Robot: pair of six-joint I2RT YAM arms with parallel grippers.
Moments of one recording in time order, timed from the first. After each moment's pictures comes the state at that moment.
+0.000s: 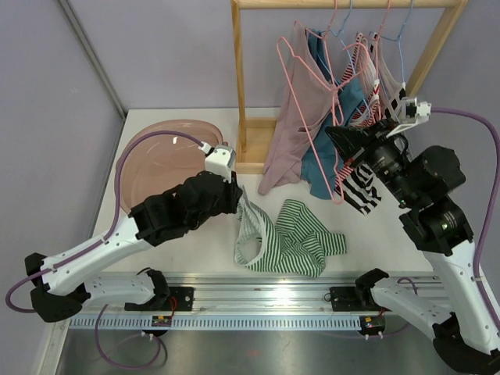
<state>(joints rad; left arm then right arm) -1.06 1.07 1.20 -0.64 -0.45 -0.49 0.49 0.85 1.33 -0.28 -0.10 0.50</state>
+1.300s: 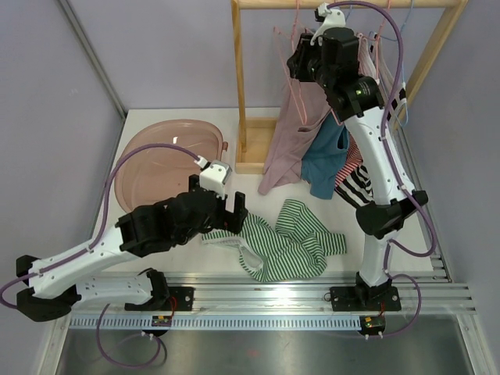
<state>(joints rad) -1.16 0.96 1.16 -0.78 -0.50 -0.49 0.43 1.96 2.50 -0.69 0.10 0.27</state>
